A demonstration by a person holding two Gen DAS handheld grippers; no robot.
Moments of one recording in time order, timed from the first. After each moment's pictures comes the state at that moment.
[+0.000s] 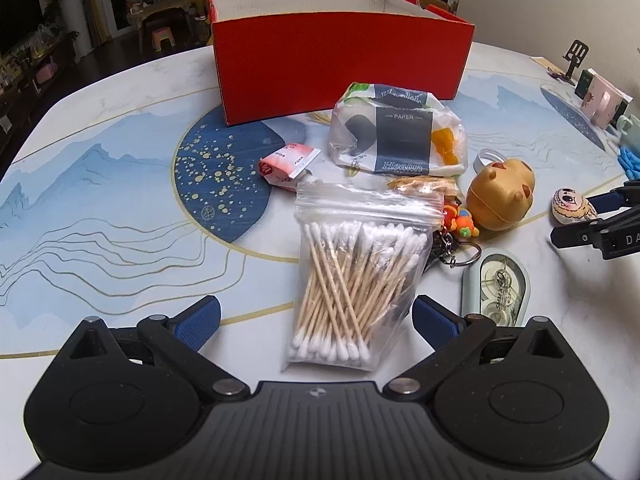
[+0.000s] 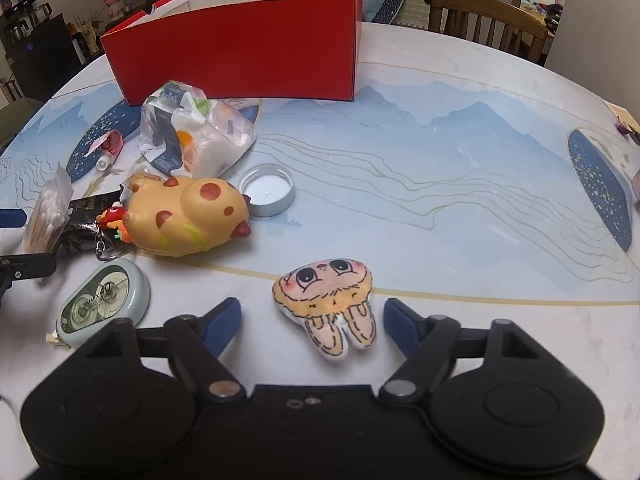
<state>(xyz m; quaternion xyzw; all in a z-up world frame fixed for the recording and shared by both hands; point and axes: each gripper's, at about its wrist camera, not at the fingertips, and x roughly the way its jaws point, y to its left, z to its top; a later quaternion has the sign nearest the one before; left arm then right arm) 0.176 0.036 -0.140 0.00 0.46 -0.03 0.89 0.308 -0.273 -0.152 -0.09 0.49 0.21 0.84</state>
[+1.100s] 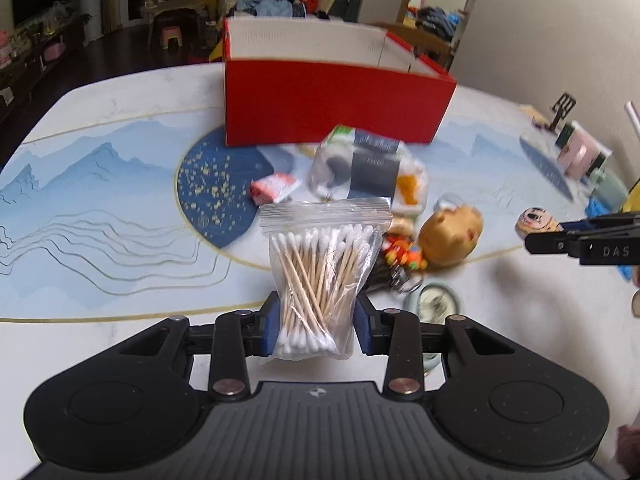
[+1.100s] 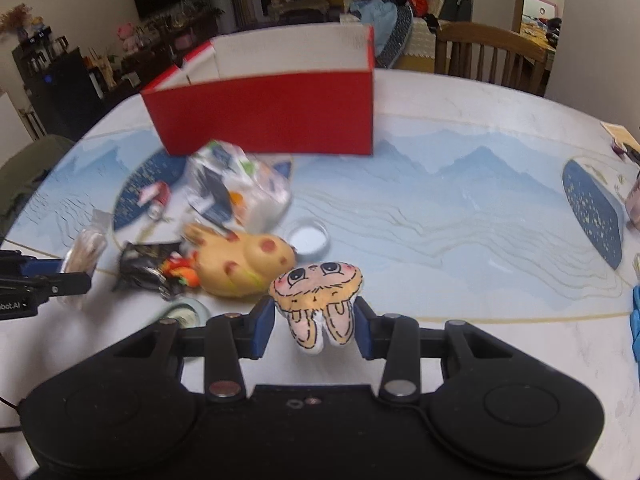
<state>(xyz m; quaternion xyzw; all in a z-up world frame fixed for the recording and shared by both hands) 0.149 0.036 -0.095 -0.08 0.43 -0.03 0.90 0.287 -0.266 -0.094 -0.06 0.44 0.24 0.86</state>
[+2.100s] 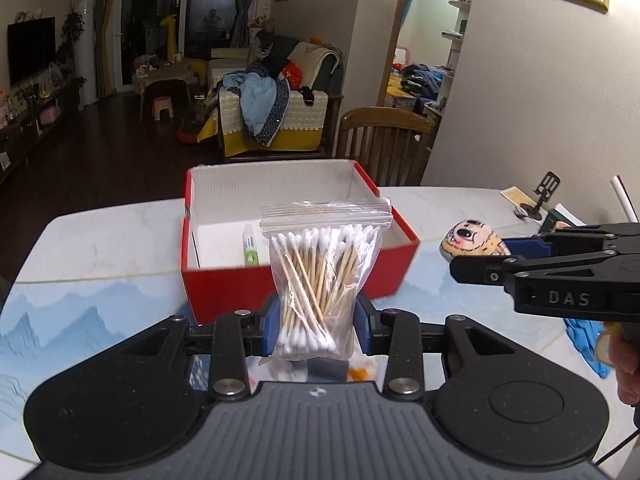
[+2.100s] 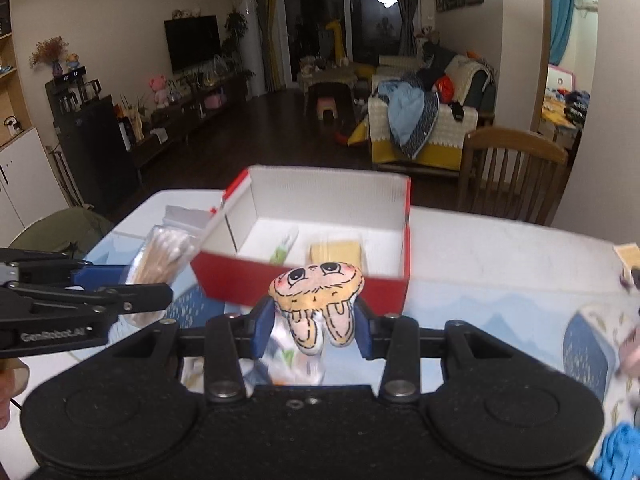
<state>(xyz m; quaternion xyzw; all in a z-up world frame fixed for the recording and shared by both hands) 0.245 0.011 0.021 -0.05 0.34 -0.03 0.94 0.355 -0.217 0.016 -0.07 0.34 0.28 0.90</state>
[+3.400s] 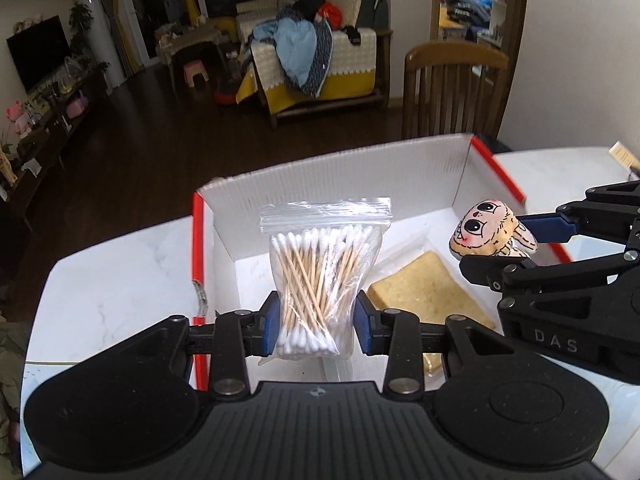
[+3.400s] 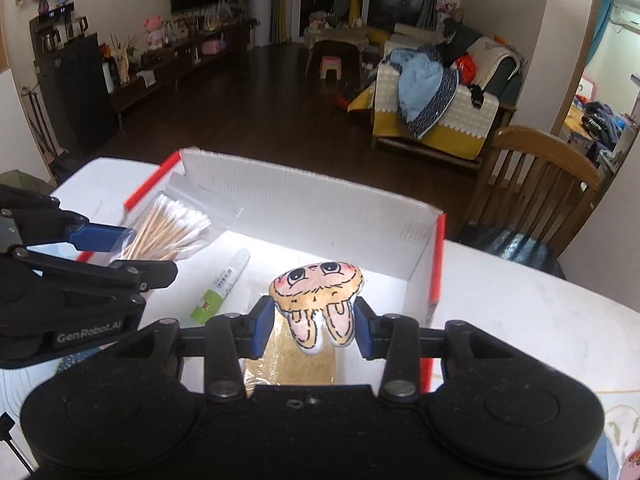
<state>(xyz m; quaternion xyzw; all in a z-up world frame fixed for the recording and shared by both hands) 0.444 0.037 -0.041 0.03 0.44 0.04 0.90 0.508 -0.129 -0.063 -0.15 0.40 0.27 0.86</state>
